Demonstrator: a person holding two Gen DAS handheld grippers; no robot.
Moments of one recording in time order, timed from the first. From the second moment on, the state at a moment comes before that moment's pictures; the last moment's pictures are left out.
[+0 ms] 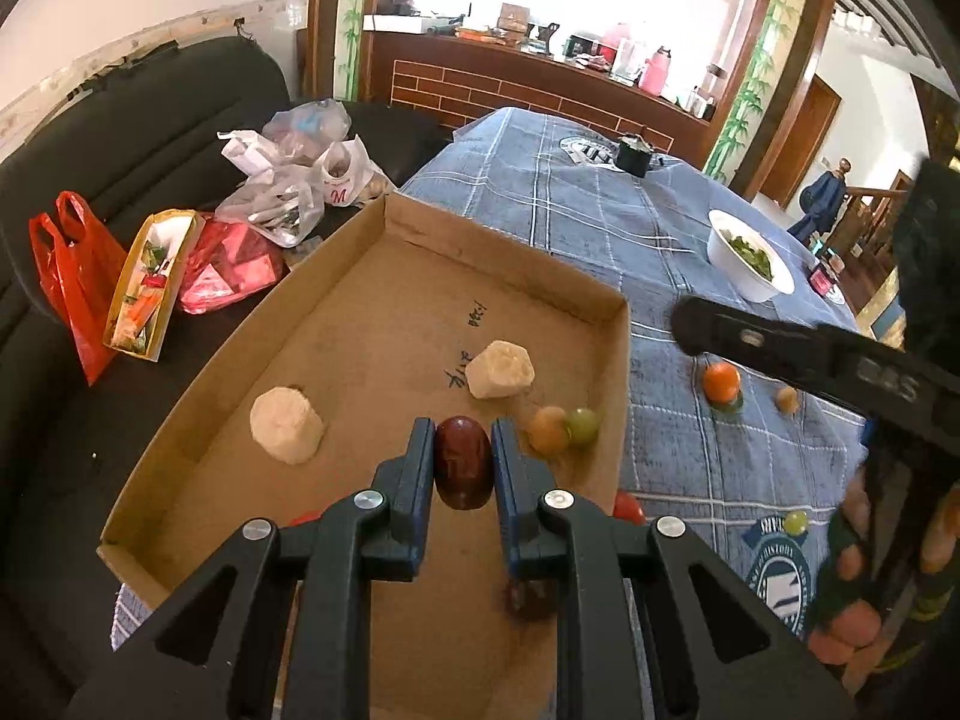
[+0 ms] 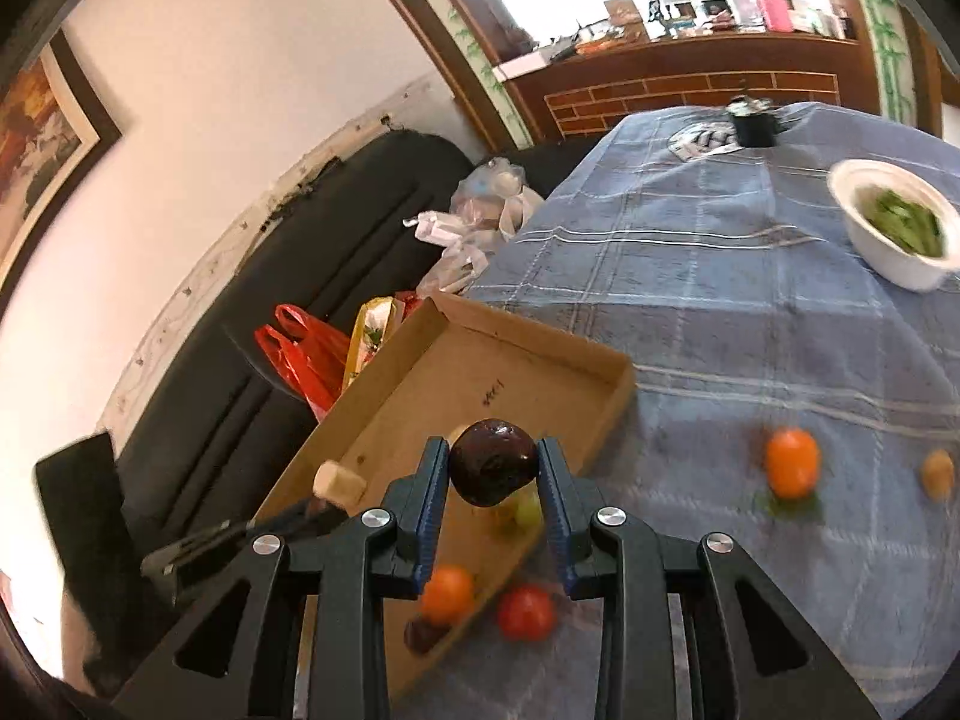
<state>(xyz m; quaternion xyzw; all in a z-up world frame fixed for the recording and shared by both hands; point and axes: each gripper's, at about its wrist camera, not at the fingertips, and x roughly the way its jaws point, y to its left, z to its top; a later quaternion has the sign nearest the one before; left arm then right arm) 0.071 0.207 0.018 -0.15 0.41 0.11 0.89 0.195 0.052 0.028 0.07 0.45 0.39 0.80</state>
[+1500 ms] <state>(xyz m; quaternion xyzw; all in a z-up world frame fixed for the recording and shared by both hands) 0.058 0.169 0.028 -0.14 0.41 0.12 0.89 0.185 -0.004 0.009 0.08 0.46 0.36 0.81</state>
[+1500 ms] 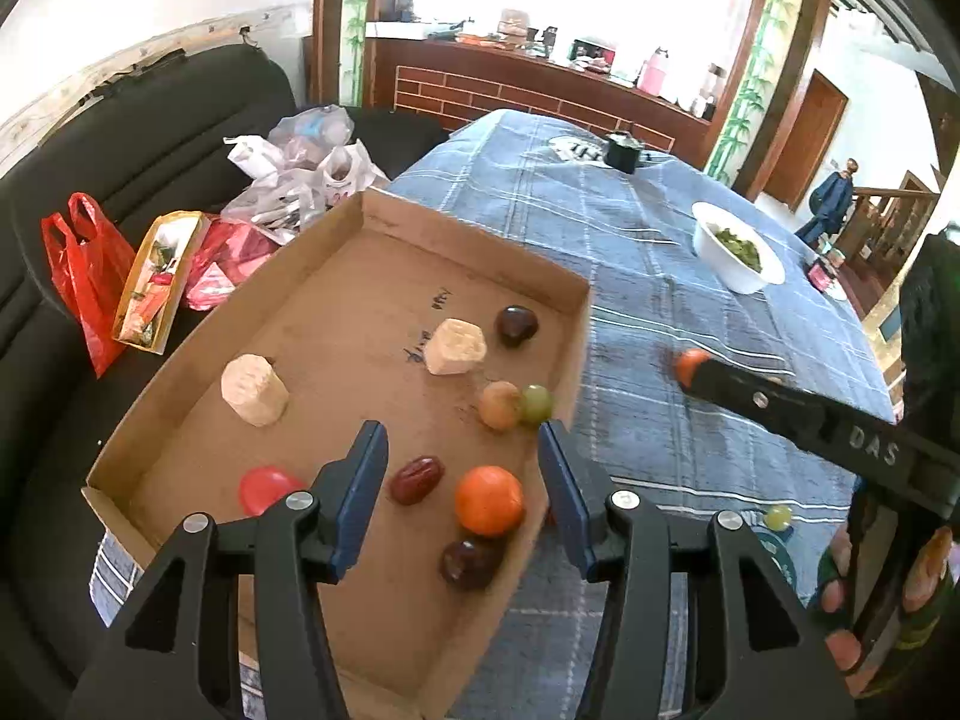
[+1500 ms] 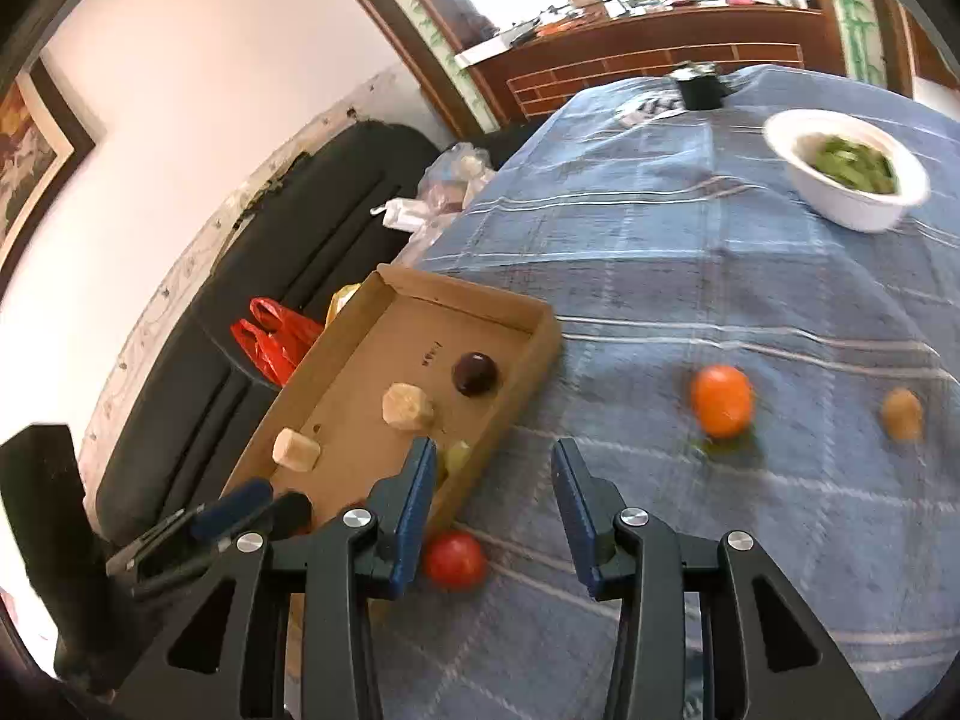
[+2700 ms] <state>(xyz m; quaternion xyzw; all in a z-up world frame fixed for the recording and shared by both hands) 0.039 0.089 -0.010 -0.17 0.45 0.02 0.88 0.126 -0.195 -0.005 0.13 0.45 0.24 0.85</state>
